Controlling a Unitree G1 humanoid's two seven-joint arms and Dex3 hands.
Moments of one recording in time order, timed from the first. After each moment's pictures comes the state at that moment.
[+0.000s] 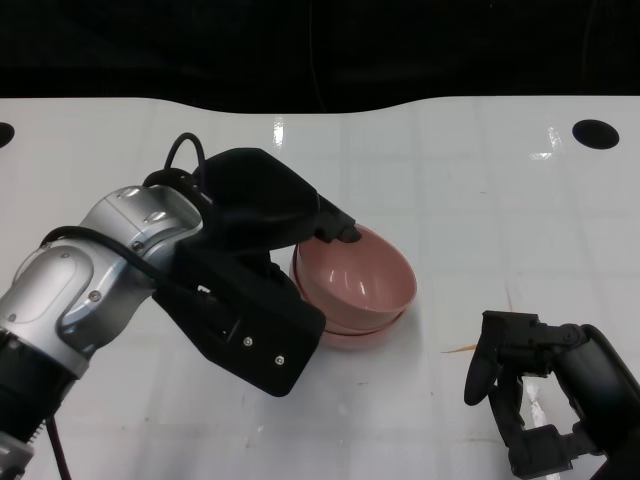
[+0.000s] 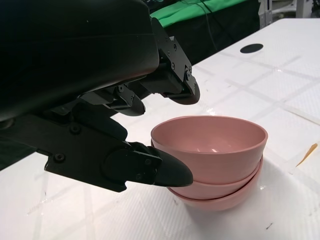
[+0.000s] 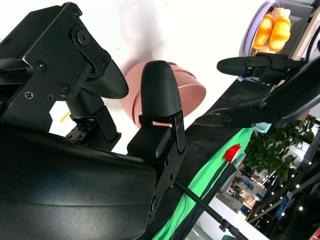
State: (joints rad) left arm -0.68 0.44 -0.49 0.19 0.75 -0.32 -0.46; right arm 0.18 -0.17 0.10 -0.20 -0.18 -0.24 0.15
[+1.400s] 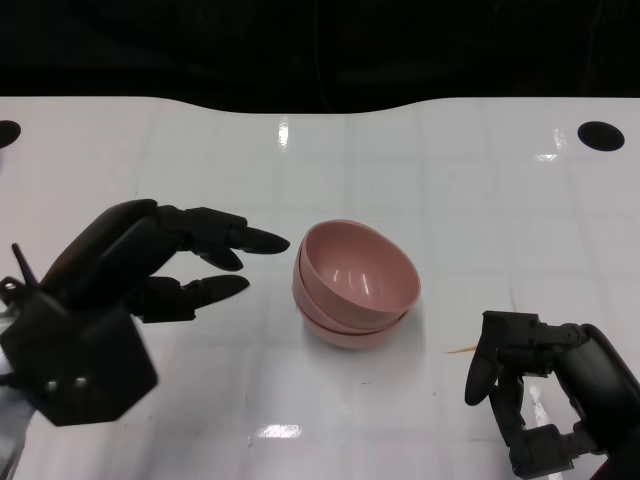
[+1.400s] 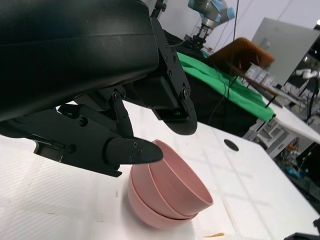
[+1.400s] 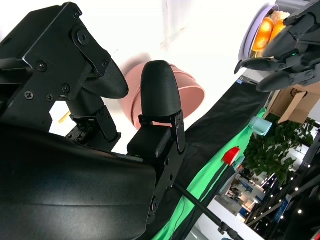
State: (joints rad) left arm -0.22 0.40 -0.08 0.09 0.16 -0.43 -0.31; right arm 0.18 -0.17 0.10 -0.20 -0.18 -0.23 0.16
